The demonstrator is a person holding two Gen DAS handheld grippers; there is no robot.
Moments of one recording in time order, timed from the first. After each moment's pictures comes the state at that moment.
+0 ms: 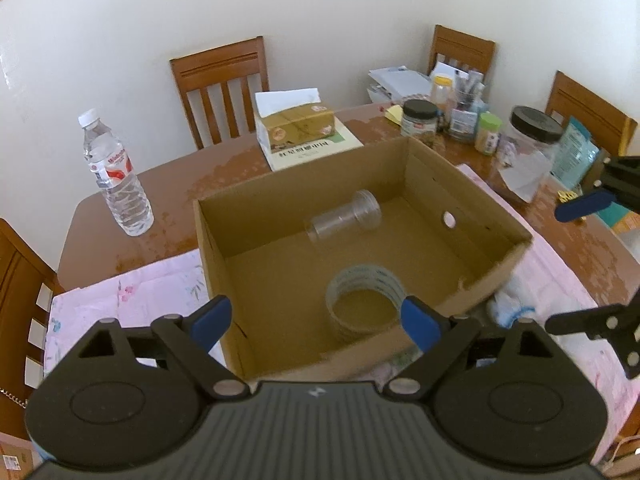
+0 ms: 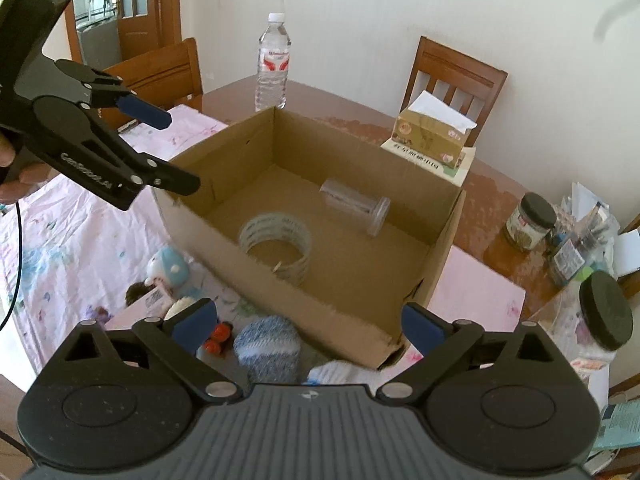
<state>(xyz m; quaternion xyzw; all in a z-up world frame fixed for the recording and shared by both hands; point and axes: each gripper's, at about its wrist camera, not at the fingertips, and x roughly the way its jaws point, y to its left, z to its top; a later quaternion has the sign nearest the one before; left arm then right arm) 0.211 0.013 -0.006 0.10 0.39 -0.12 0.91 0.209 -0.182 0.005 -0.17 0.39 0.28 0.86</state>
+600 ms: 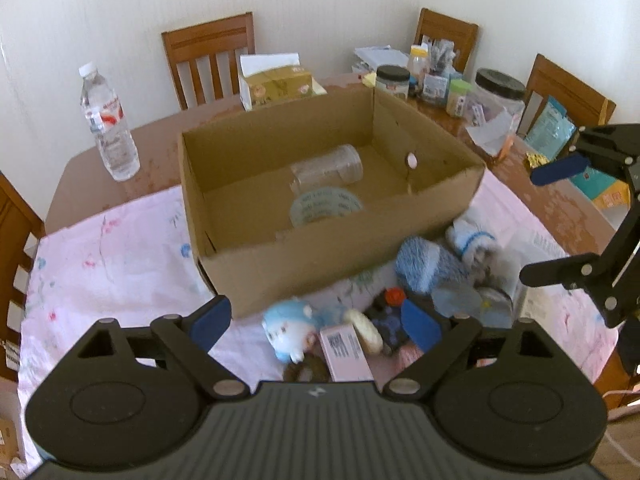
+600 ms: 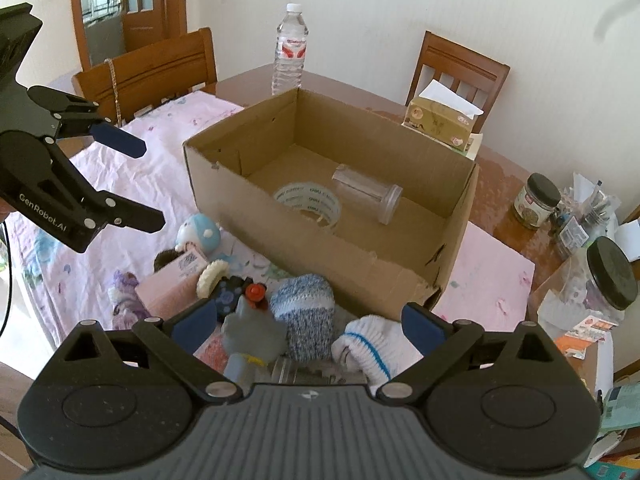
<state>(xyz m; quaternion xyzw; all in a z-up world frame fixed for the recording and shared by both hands) 0.143 0.015 -0.032 0.08 0.42 -0.13 0.89 0.165 -0.179 -0.008 -0.18 0.40 0.27 0.86</state>
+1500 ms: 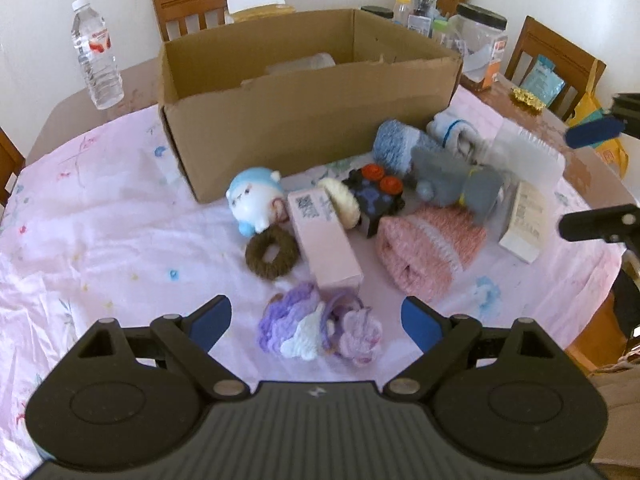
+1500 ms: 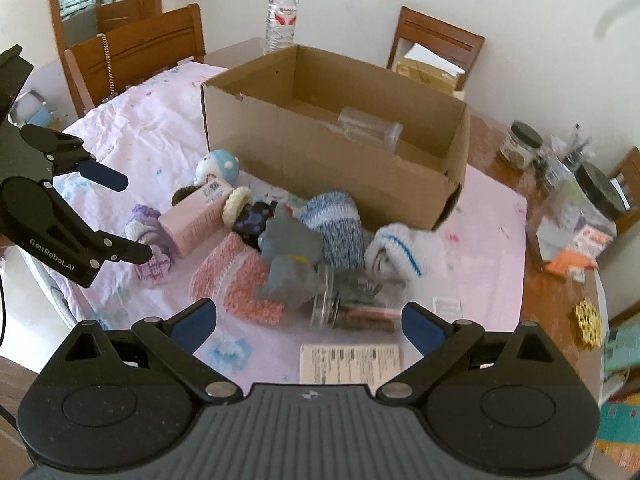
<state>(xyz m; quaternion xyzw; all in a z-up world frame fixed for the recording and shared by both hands) 0.084 0.020 -0.101 0.08 0.46 -0.14 0.87 0.091 -0.181 -0.044 -0.16 0.42 0.22 0.87</state>
